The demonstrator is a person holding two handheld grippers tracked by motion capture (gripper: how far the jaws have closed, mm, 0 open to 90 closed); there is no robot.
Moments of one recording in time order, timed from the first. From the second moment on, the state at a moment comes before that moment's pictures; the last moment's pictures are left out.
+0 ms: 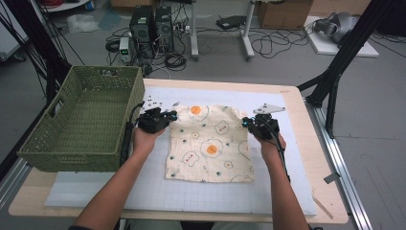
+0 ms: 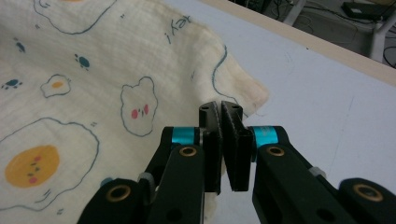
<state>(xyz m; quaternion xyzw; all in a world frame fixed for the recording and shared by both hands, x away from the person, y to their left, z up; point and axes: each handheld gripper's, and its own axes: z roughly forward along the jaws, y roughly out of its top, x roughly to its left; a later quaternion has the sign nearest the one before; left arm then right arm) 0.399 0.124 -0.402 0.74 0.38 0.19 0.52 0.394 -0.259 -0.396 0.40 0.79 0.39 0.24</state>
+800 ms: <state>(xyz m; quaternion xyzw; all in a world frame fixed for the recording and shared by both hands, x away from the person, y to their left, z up) 0.340 0.130 -0.424 0.75 0.36 0.18 0.52 0.335 -0.267 -0.414 0.37 0.81 0.41 0.22</state>
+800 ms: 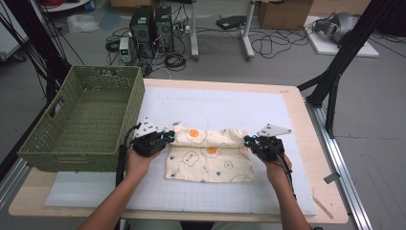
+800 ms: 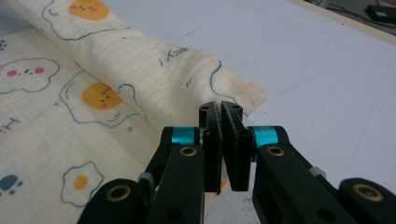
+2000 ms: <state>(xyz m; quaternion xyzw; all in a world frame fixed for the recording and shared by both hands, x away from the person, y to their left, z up) 0.370 0.132 -0.443 0.78 0.40 0.11 0.47 0.311 -0.289 -0.420 0.39 0.79 0.44 0.19</state>
